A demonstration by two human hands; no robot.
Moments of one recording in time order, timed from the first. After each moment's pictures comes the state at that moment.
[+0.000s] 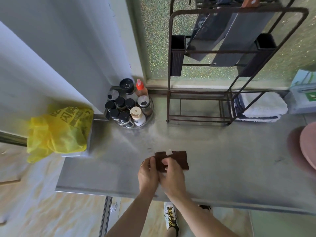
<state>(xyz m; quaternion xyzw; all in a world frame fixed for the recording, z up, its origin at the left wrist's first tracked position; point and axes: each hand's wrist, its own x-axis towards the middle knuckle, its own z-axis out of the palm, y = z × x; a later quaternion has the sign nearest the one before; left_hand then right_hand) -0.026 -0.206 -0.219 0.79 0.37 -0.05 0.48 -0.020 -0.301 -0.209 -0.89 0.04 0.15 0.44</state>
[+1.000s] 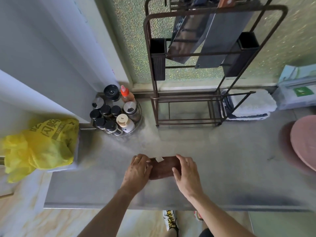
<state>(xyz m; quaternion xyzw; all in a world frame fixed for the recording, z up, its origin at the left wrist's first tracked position) 0.007 -0.168 -0.228 0.96 0.01 -0.09 0.27 0.011 -0.383 -0.232 -0.94 -0.01 0.10 0.32</state>
